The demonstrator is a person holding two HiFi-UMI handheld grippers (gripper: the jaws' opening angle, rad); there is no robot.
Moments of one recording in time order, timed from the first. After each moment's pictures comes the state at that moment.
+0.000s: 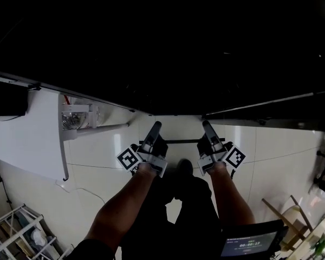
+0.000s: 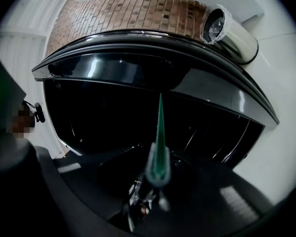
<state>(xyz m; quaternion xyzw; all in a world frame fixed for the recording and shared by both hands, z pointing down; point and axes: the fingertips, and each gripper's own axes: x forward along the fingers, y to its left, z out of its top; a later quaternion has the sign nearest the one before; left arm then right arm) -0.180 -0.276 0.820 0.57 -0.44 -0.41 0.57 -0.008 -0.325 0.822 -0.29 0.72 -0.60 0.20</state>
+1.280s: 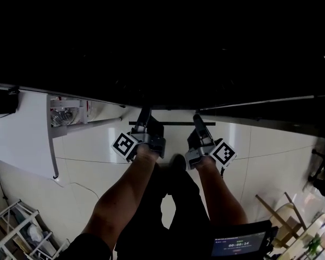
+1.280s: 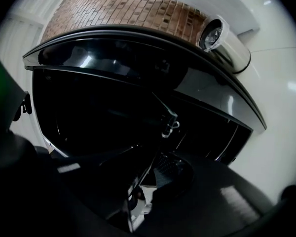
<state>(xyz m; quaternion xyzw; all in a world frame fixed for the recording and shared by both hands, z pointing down) -0.202 -0.316 0.837 0.46 -0.51 -0.48 0.55 -0.013 -0.334 0.831 -0.35 0.71 -0.59 0.17</state>
